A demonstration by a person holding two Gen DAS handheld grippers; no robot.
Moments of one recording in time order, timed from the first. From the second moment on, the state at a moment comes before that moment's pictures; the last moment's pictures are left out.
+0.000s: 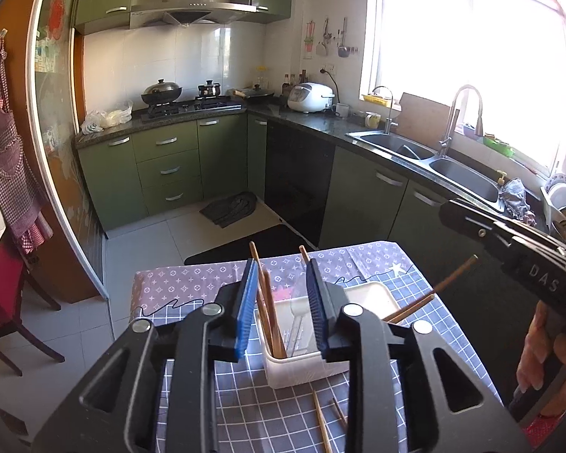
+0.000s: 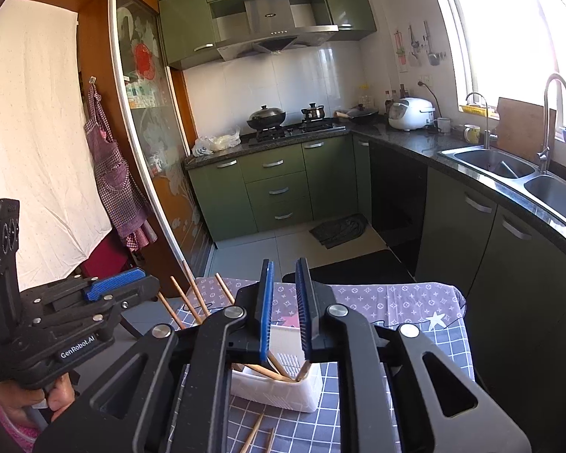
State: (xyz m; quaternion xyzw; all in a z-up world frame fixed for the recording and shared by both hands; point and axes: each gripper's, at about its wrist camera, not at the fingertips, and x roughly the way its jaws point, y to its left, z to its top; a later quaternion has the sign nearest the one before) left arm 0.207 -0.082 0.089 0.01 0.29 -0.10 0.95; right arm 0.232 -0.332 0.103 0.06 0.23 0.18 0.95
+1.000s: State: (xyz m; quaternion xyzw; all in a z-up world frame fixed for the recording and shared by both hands) left arm 0.185 -0.128 -0.111 0.00 0.58 -0.11 0.81; right arm 0.129 -0.379 -0.103 0.05 0.42 0.12 0.90
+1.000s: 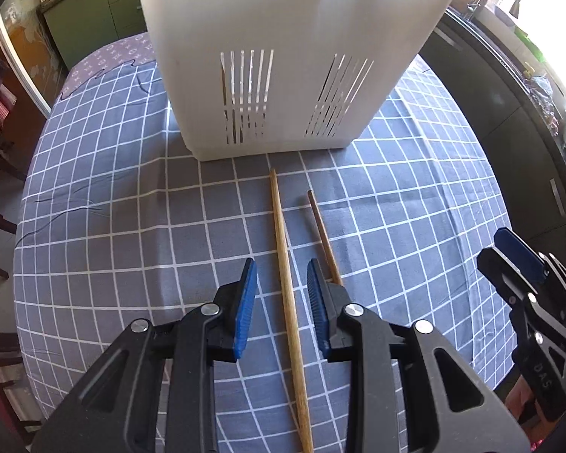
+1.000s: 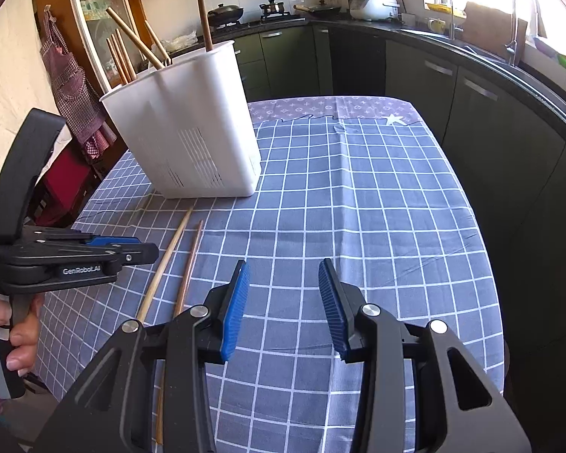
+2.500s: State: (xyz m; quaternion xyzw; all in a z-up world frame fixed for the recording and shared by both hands) left arm 0.141 -0.083 0.016 0.00 0.41 -0.10 0.91; right arm 0.131 -0.350 -0.092 0.02 0.43 0.14 0.89
